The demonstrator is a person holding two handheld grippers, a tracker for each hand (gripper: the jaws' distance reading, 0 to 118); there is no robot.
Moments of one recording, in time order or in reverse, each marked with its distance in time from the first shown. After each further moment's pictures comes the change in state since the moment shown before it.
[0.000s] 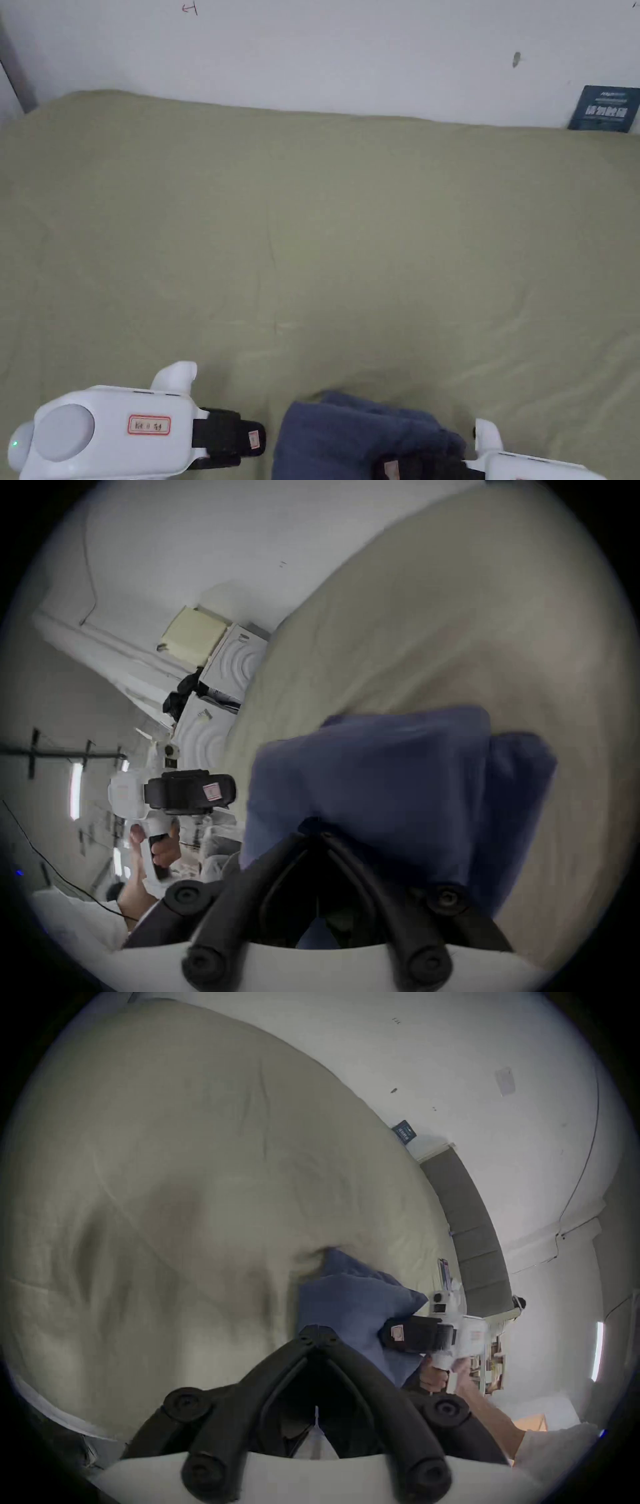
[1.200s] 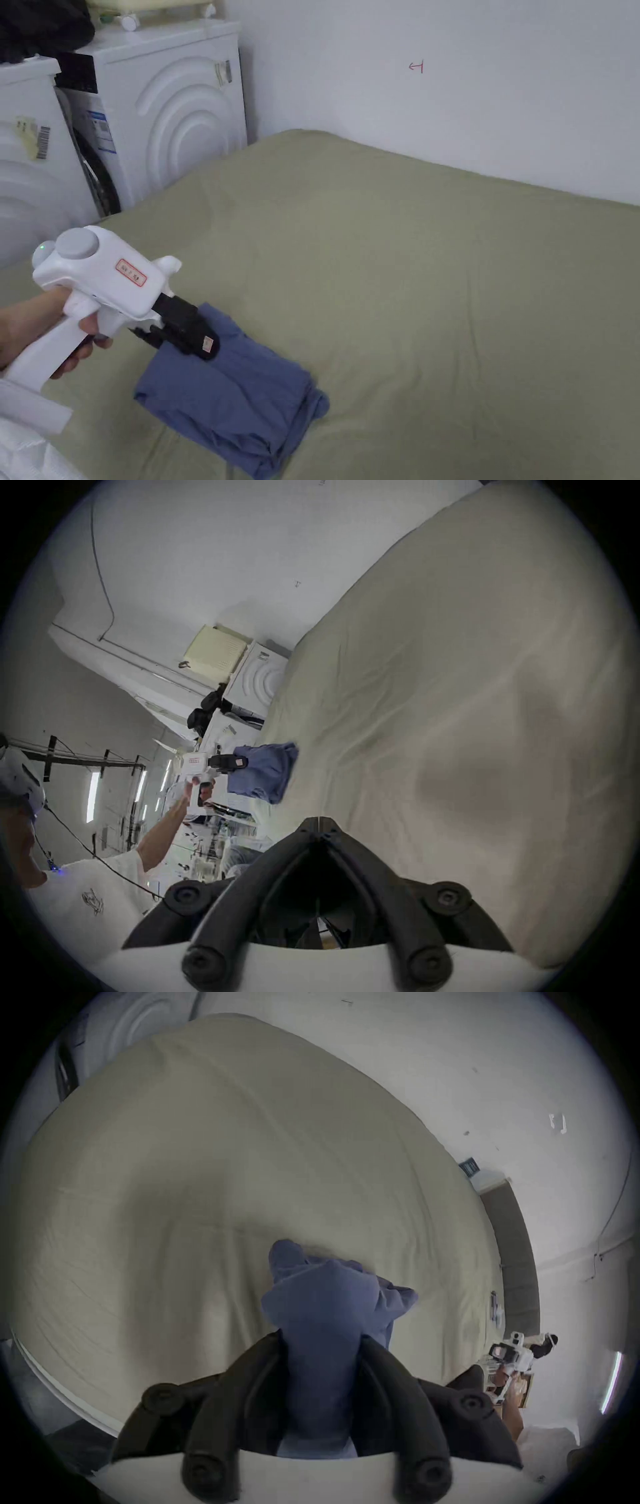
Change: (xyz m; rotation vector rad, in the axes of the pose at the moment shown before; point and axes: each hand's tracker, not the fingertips) left arm -0.212 0.171 0.227 -0.005 0.247 0.046; right arm -0.102 -0.021 0.037 0.122 -0.206 0.224
